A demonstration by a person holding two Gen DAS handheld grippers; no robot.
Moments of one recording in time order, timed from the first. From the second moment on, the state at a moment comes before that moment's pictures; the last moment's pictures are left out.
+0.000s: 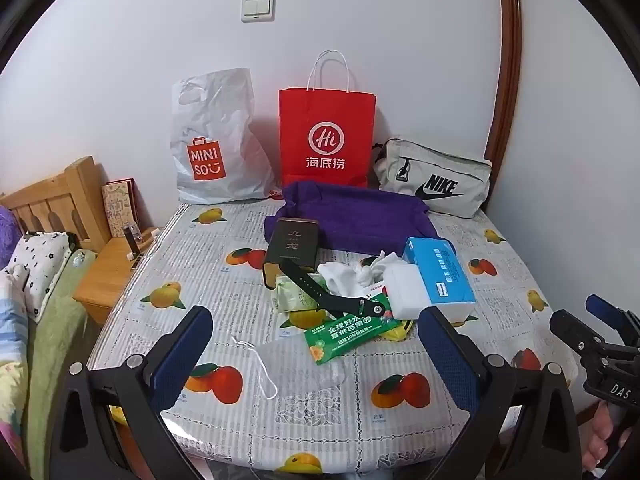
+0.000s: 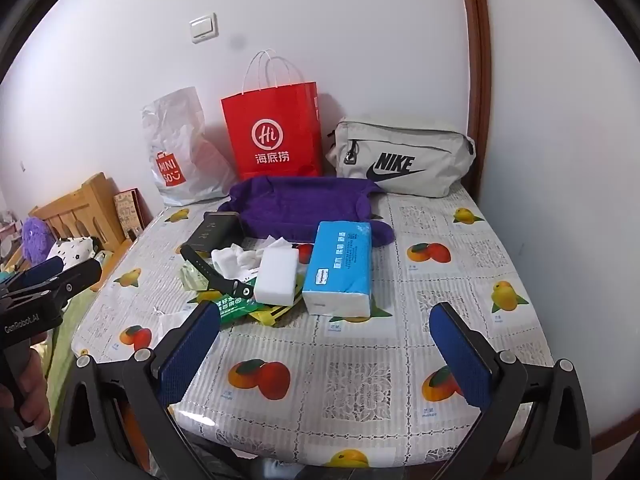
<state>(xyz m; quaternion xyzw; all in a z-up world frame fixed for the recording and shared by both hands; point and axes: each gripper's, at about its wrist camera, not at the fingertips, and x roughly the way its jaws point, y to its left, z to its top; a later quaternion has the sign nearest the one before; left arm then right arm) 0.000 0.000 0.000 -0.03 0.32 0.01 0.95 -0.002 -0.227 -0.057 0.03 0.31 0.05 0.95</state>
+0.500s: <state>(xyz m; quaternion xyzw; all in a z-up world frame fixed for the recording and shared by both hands) -0.006 -0.004 0.009 -0.02 0.31 0.02 0.95 -0.011 -0.221 -0.054 0.04 0.30 0.05 0.95</state>
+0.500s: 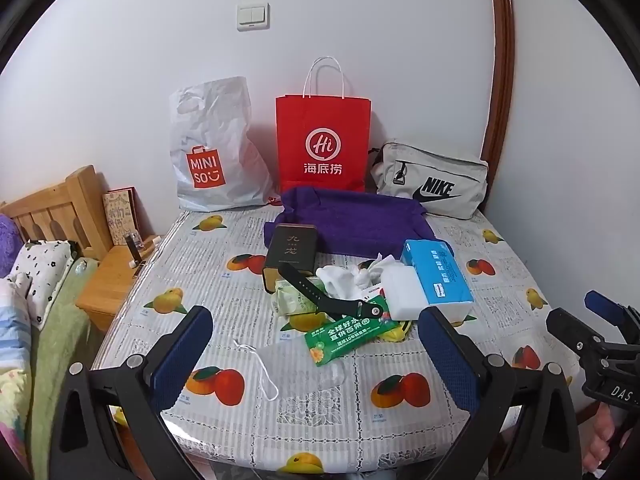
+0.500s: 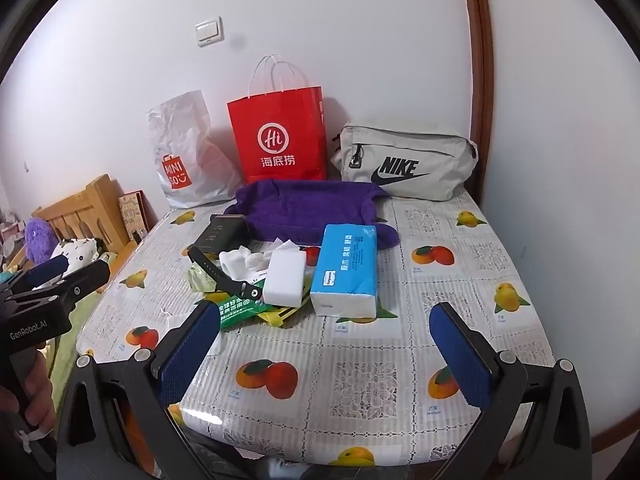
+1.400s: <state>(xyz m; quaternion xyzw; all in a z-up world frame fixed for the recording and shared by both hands) -0.012 -0.001 0.008 -0.02 0.31 0.02 0.95 -0.013 -0.219 -0.052 0.04 0.30 0.05 0.95</state>
